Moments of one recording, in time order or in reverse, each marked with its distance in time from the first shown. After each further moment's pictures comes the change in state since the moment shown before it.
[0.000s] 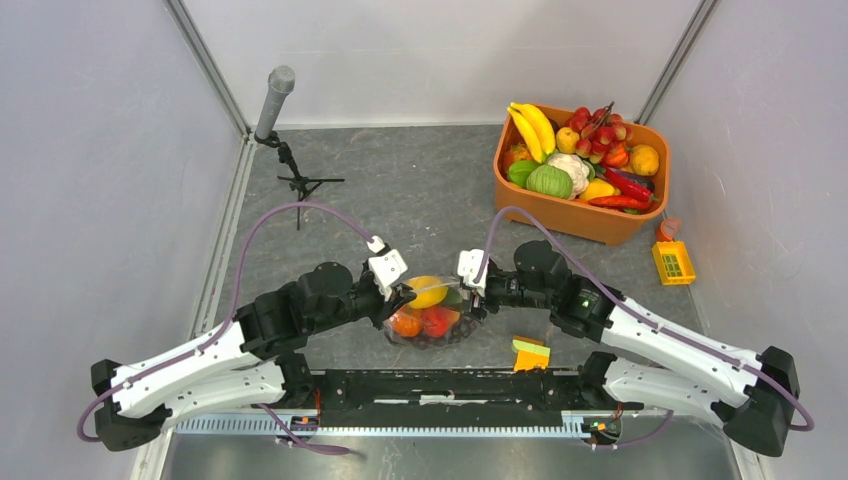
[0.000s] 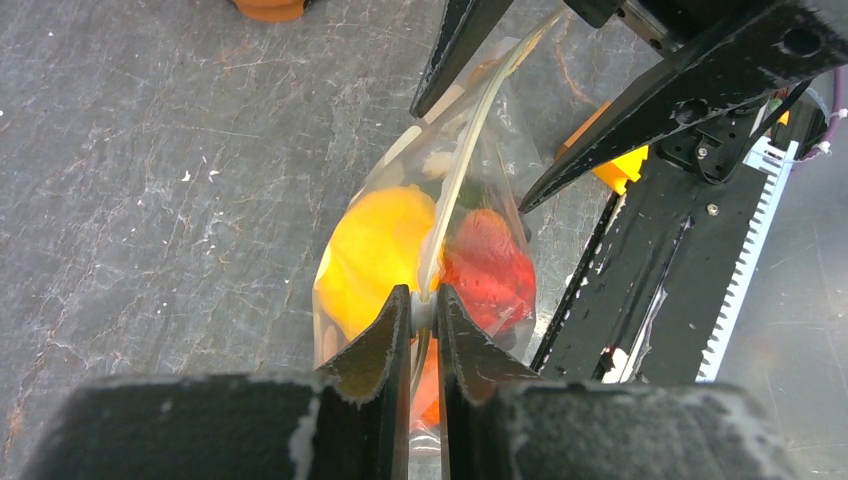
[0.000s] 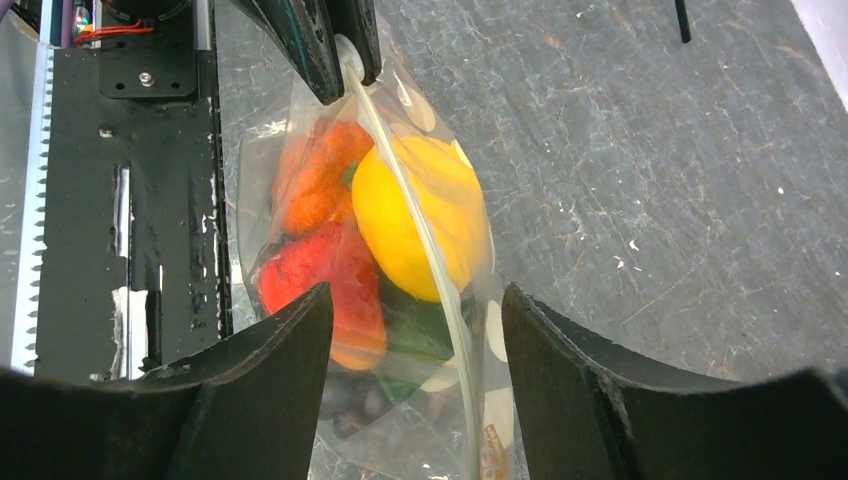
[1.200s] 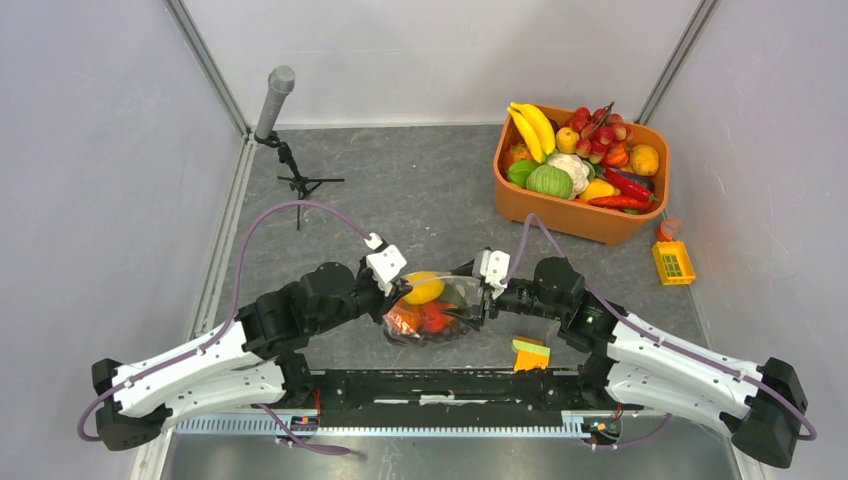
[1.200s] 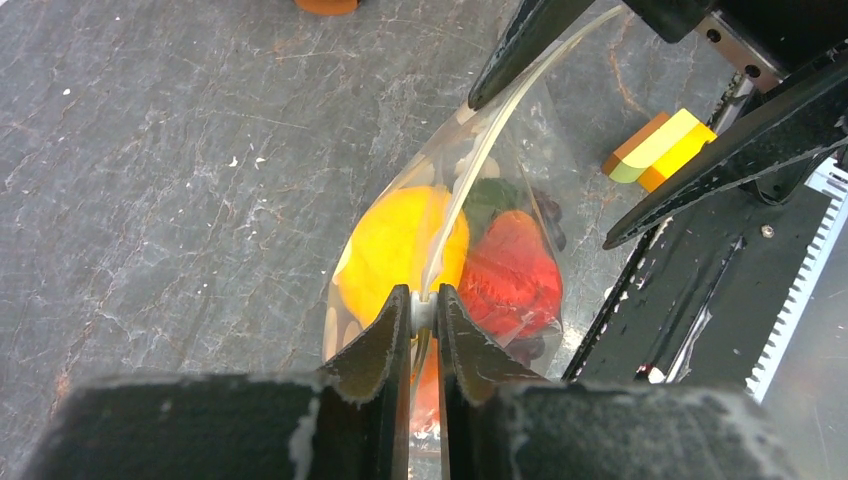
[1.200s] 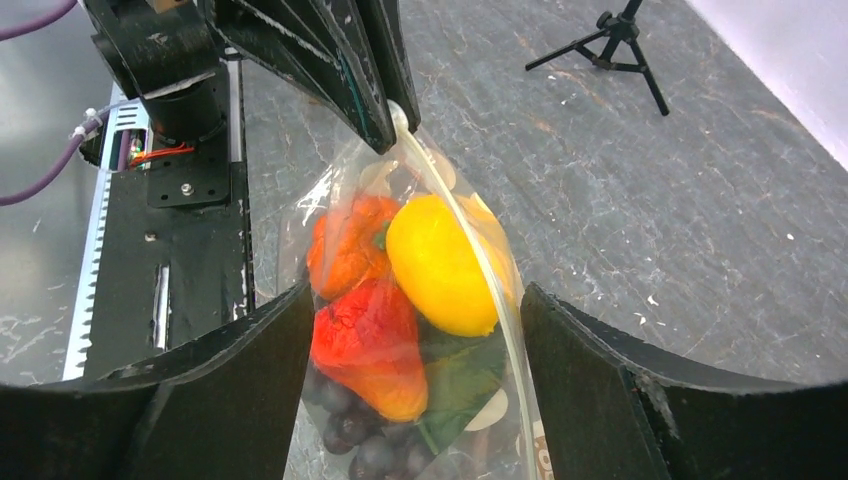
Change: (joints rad) left arm 0.000 0.004 -0.006 0.006 -0.098 0.000; right arm 0.000 -0.084 -0.187 0.334 -0.025 0.177
